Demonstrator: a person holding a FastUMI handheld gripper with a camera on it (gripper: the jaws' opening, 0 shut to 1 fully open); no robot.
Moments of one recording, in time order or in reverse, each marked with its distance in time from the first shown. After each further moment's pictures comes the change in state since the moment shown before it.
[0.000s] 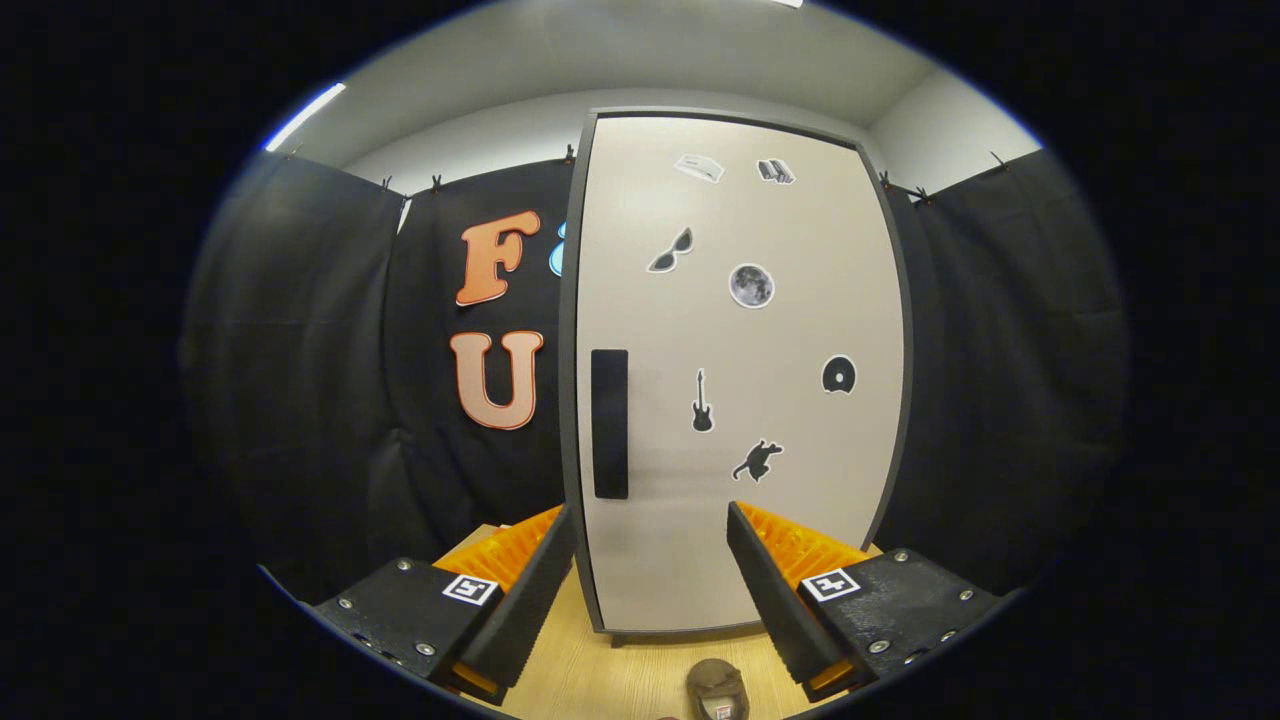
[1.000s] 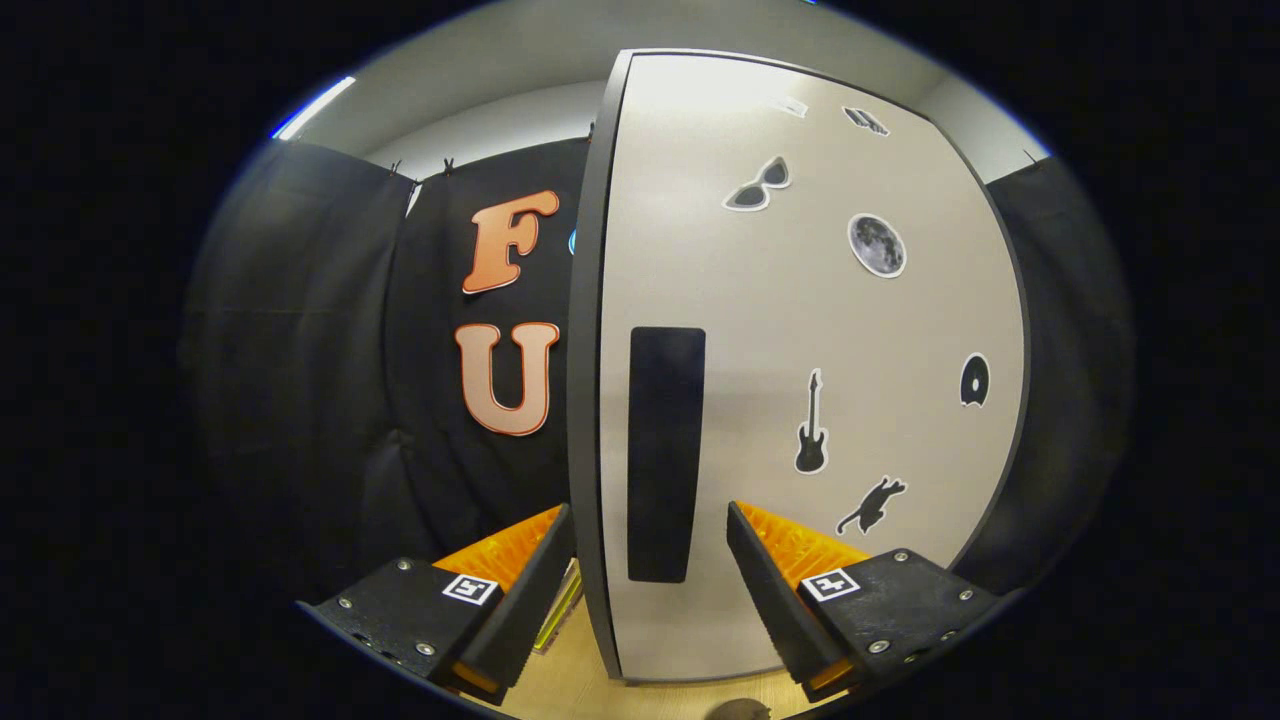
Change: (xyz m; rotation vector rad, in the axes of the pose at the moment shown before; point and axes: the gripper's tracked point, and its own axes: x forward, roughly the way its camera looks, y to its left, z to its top) arm 0.121 0.040 -0.002 -0.010 -0.020 0.059
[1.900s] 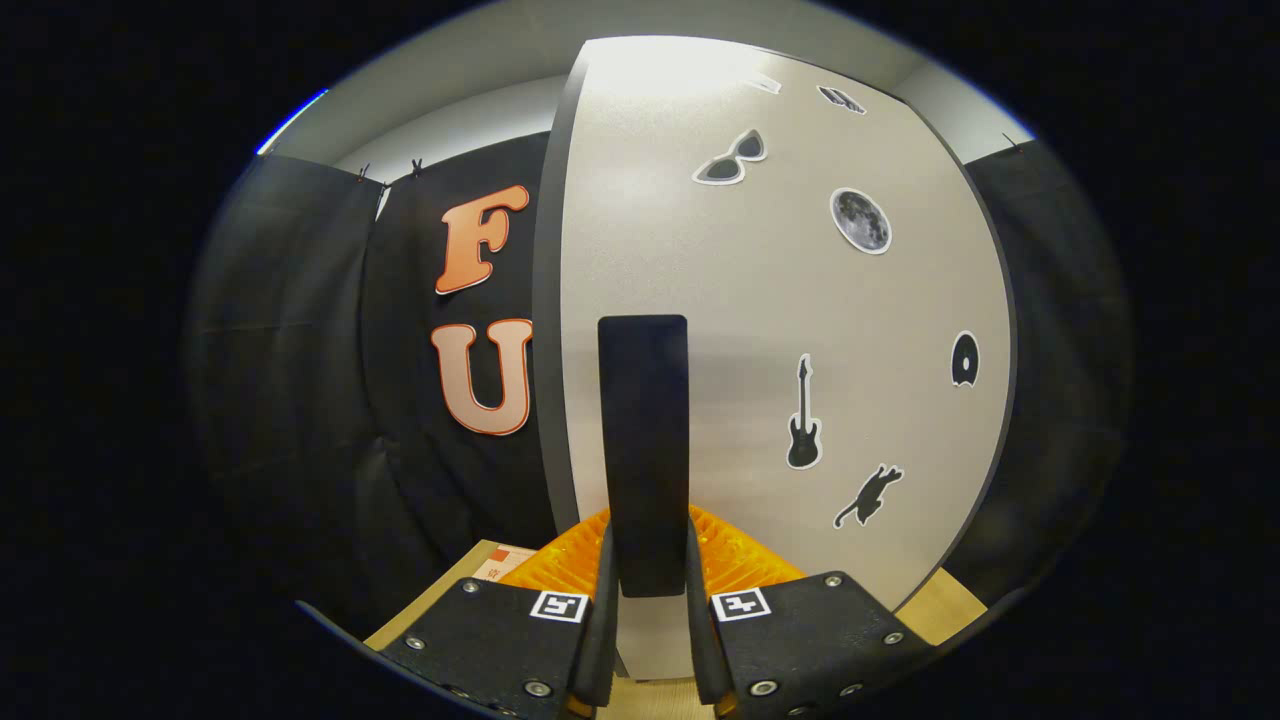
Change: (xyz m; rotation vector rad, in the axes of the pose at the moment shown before) arm 0.003 -0.007 -0.006 0.056 0.054 -0.053
